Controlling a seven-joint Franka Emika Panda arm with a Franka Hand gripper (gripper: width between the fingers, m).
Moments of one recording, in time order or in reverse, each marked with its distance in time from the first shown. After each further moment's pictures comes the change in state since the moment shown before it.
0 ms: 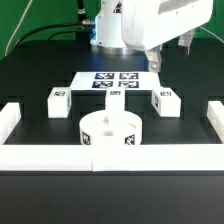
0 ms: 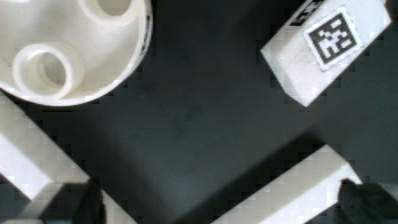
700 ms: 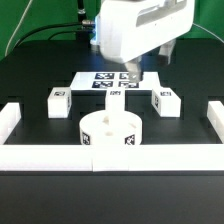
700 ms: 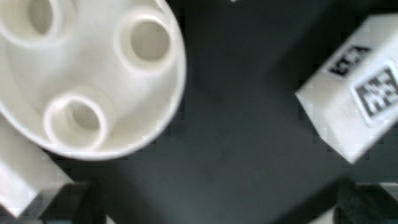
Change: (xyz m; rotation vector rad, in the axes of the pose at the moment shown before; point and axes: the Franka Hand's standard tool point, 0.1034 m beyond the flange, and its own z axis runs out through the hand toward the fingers) arm -0.028 0.025 0.019 0.002 -0.015 -0.017
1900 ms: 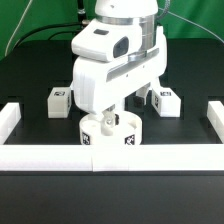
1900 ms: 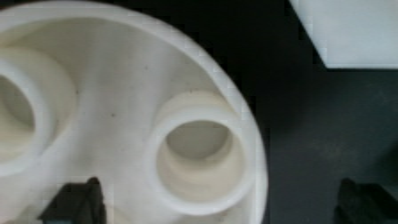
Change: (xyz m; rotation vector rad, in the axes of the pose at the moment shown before) arm -0.025 0.020 0.071 0.003 0.012 0.000
